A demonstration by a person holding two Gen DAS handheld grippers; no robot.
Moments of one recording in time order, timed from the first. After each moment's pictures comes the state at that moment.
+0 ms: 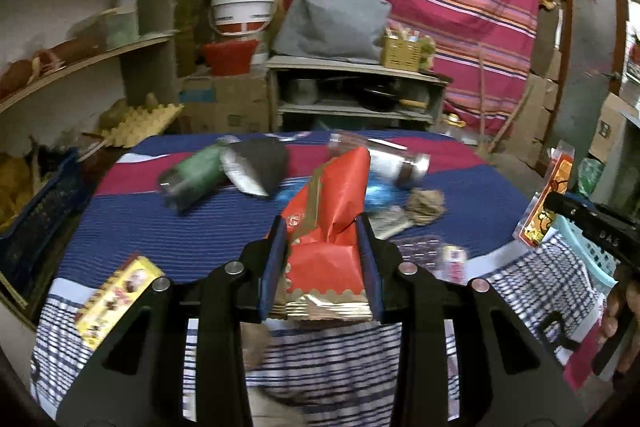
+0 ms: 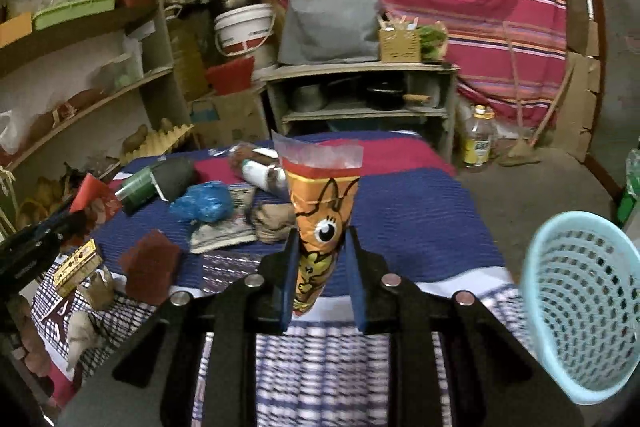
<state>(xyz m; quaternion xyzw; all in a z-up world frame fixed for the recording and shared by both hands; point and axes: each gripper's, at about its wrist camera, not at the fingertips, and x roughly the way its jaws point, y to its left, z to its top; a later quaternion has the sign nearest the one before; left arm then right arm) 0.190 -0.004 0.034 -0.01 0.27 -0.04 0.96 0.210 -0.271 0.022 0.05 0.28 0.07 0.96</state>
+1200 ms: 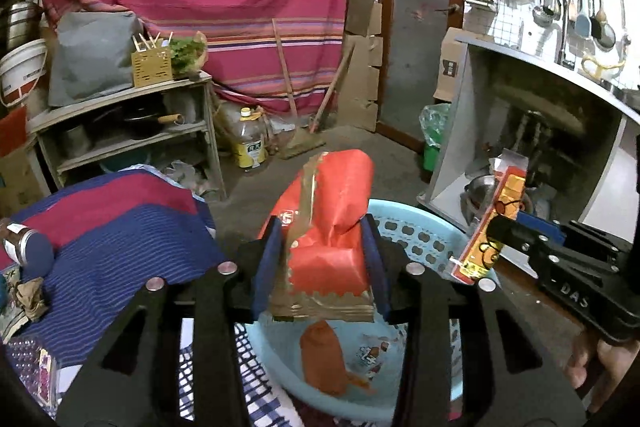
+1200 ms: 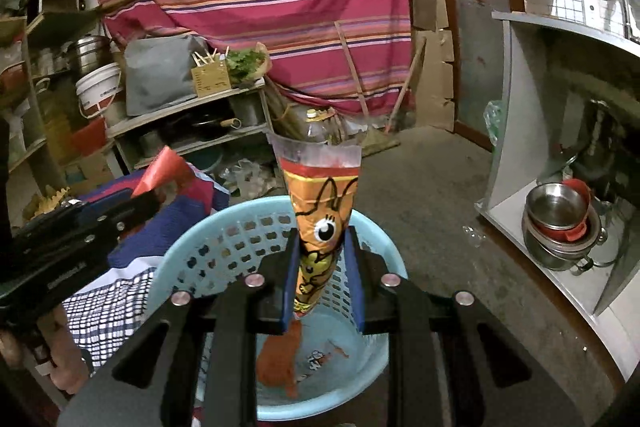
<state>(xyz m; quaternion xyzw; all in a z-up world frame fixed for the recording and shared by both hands) 0.208 -0.397 0.016 0.06 0.25 -0.32 0.91 0.127 -0.561 0.007 0.11 0.25 -0.15 0.95</state>
